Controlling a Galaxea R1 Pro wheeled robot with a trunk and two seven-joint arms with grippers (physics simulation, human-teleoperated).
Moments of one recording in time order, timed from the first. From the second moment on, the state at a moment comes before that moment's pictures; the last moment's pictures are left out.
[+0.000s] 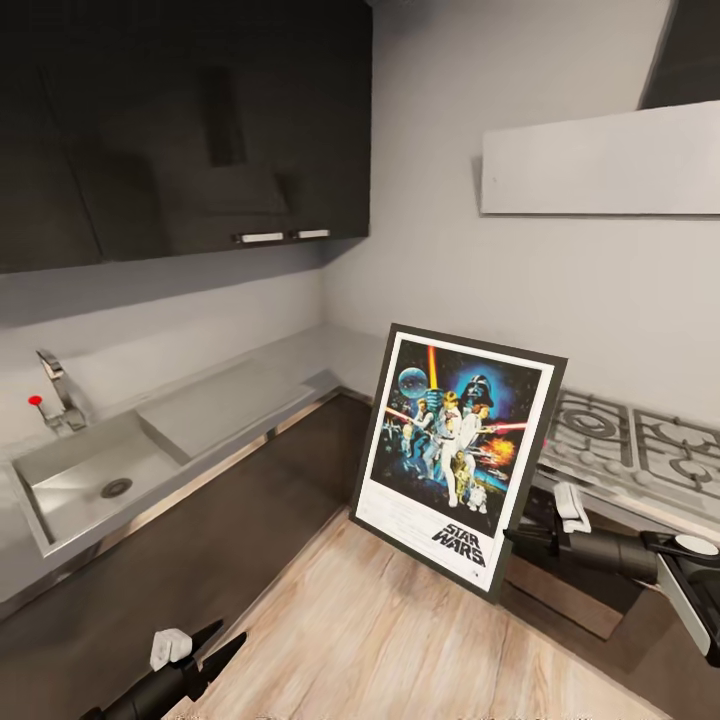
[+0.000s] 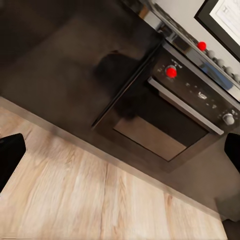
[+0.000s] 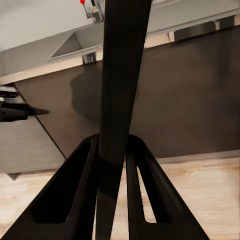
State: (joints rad) left arm -0.20 0.20 0.18 -0.67 0.40 -0.10 -1.07; right arm -0.46 -0.44 -0.11 -1.06 -0.19 0.25 1.39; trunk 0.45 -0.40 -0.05
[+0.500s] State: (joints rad) left arm -0.20 0.20 0.18 -0.67 0.40 -0.11 -1.07; right arm -0.45 -0.44 -0.11 -1.06 -0.19 0.25 1.39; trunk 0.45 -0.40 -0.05
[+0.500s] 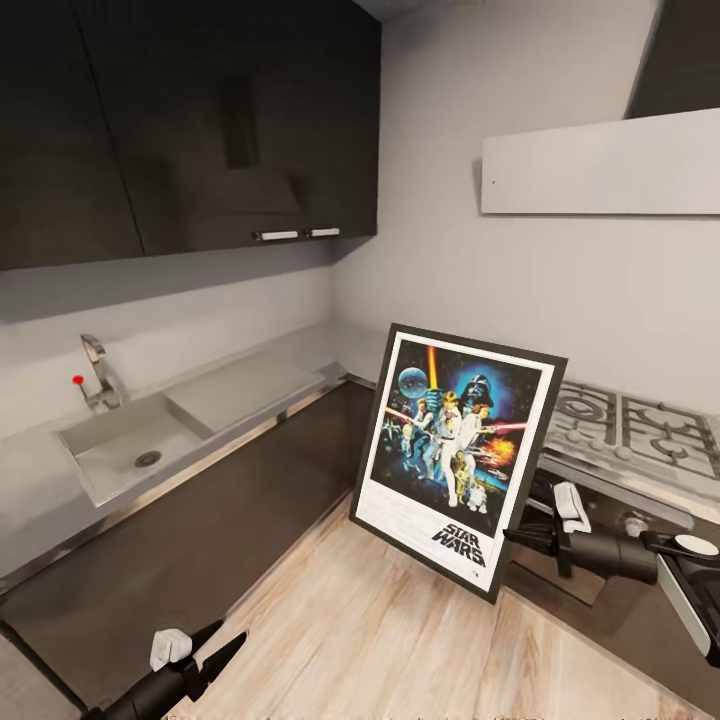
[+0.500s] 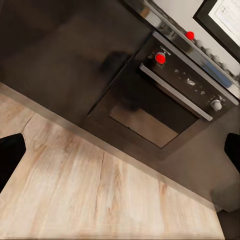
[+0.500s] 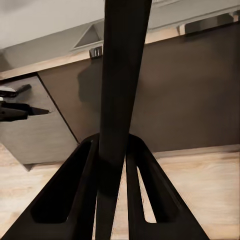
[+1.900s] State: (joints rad) left arm -0.20 0.20 0.18 -0.67 0.40 -0.11 -1.07; right arm -0.45 -0.44 -0.11 -1.07 -0.19 0.25 1.36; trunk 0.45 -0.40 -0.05
